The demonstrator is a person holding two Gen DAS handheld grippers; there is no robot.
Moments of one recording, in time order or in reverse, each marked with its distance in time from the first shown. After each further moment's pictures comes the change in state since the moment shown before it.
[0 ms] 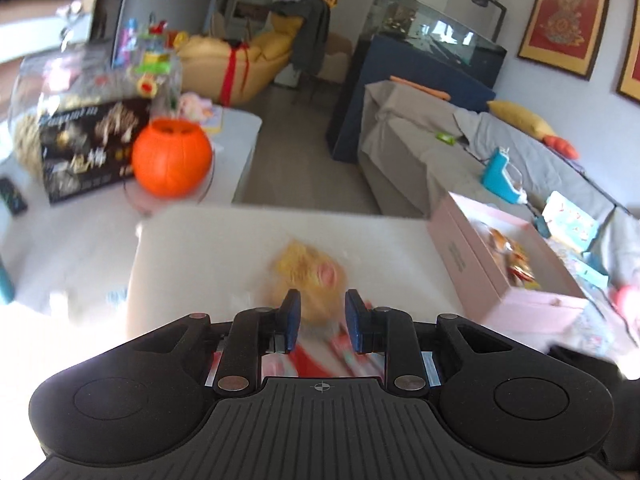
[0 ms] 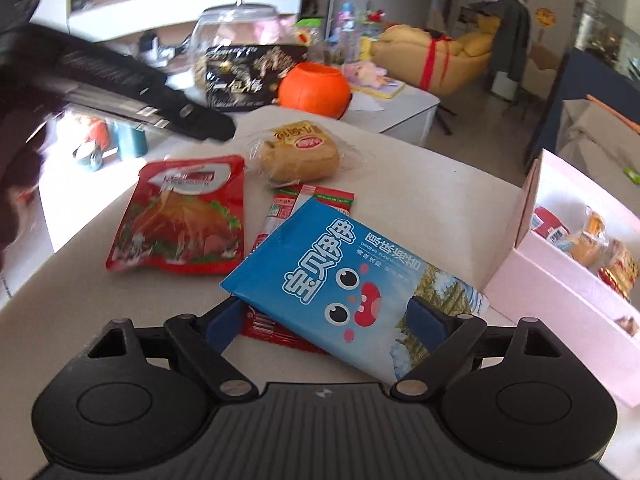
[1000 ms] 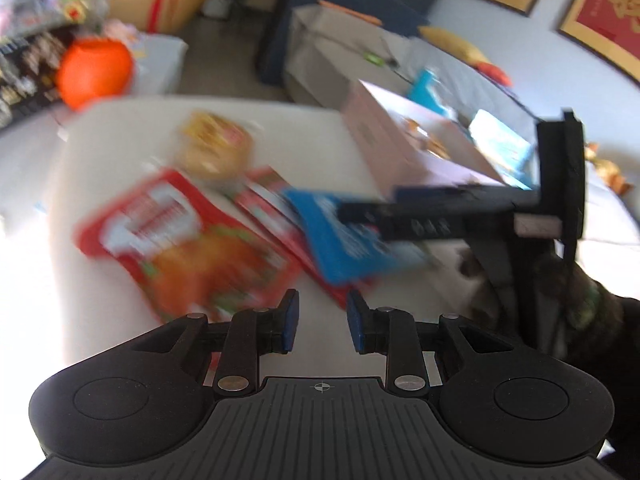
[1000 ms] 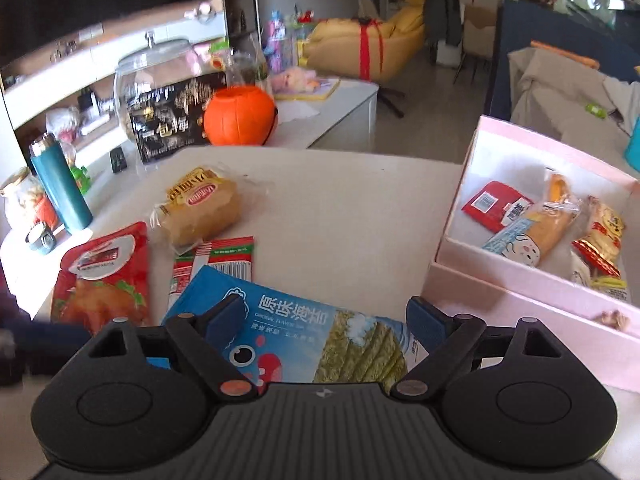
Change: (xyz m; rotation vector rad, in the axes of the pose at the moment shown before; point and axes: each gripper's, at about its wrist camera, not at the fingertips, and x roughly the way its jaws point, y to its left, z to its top) left arm -0.023 -0.026 -0.076 0.042 0.252 -0.263; right arm 0.023 -0.060 0.016 0.246 -0.011 -0.040
